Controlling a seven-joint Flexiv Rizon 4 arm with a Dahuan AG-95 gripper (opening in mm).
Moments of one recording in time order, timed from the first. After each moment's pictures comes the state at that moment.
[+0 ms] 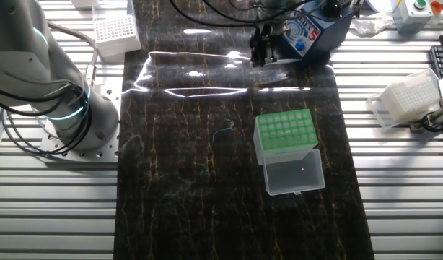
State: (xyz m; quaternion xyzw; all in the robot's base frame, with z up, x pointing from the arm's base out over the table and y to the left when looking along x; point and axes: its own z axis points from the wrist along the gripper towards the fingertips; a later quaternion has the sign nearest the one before) arm 0.454 0.152 0.079 0.09 -0.99 -0.03 0.05
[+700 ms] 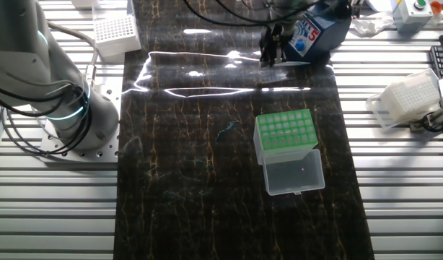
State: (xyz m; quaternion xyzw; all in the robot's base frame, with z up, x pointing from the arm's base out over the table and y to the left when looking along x) arm 0.477 0.154 0.060 0.09 -0.99 -0.03 0.05
